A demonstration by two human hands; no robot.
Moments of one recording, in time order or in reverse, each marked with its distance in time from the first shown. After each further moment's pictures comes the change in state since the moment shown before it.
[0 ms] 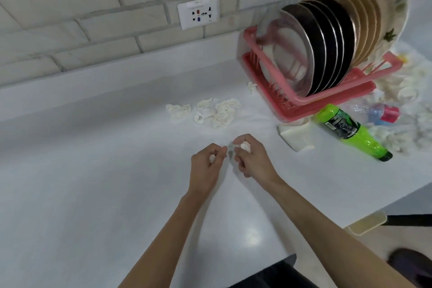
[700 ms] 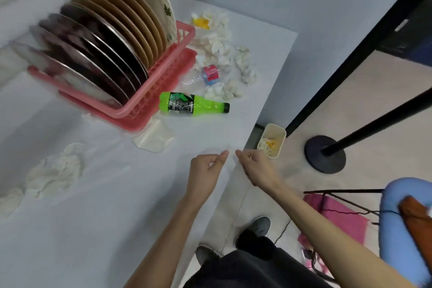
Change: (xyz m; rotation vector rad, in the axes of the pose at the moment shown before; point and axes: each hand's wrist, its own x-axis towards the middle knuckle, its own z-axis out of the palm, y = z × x) left_hand -0.061 0.069 0.242 0.070 -0.766 0.138; right_hand -0.147 0.108 -0.224 -0.061 0.633 0.173
